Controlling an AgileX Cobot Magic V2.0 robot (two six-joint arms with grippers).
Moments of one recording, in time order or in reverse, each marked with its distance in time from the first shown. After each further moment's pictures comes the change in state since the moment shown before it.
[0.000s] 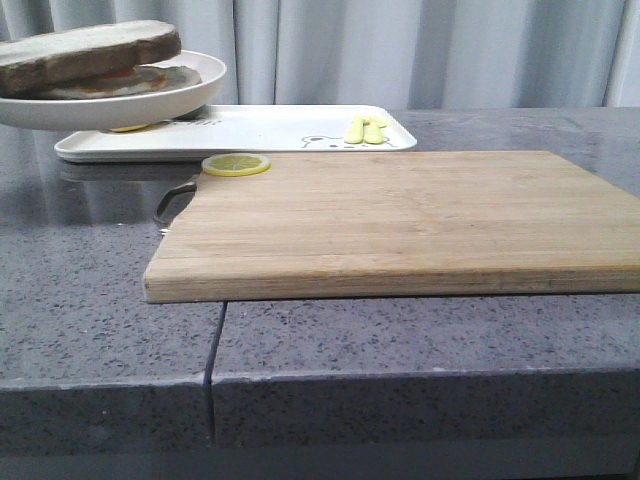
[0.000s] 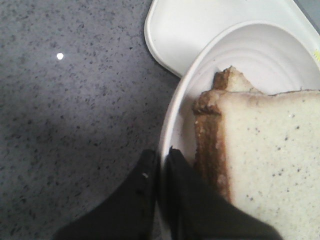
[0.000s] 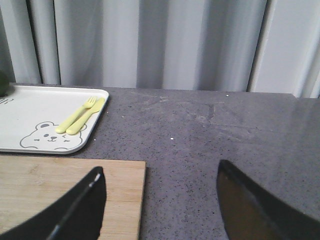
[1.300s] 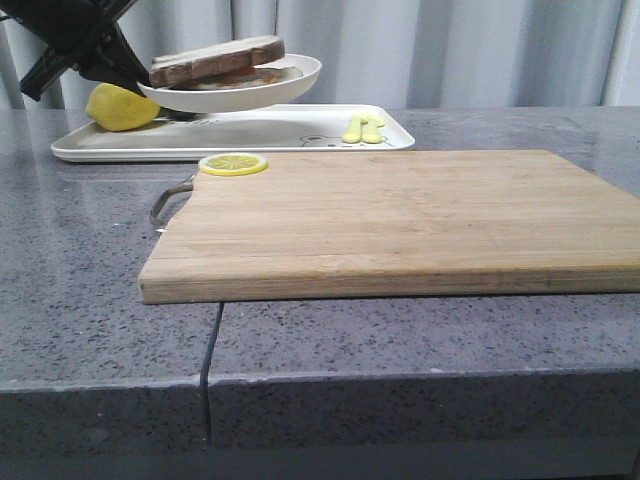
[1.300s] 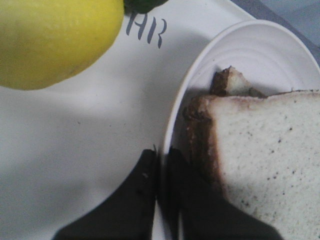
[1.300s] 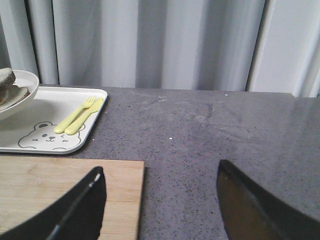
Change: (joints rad) left arm -0.081 0.771 -0.955 -0.050 0.280 0.066; right arm 0.000 0.000 0.000 0.001 0.000 0.000
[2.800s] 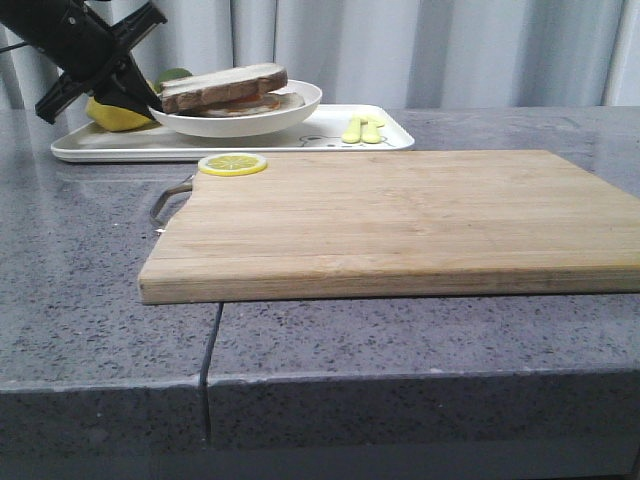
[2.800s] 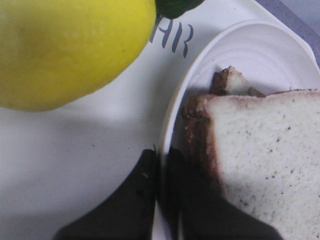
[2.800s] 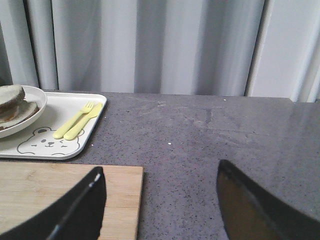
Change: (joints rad) left arm -0.019 0.064 -0.030 0.037 -0.054 -0.043; right arm 0.000 0.000 0.000 0.000 -0.019 0.000
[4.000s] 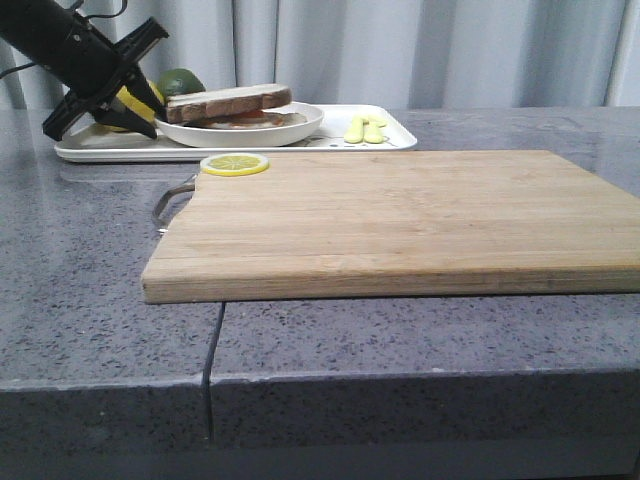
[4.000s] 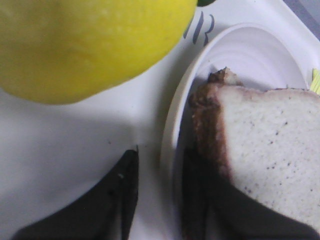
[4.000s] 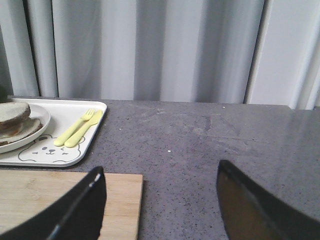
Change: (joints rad) left arm 0.000 0.042 -0.010 -0.036 0.015 -0.017; right arm 0.000 0.000 0.000 0.000 -0.026 0.000
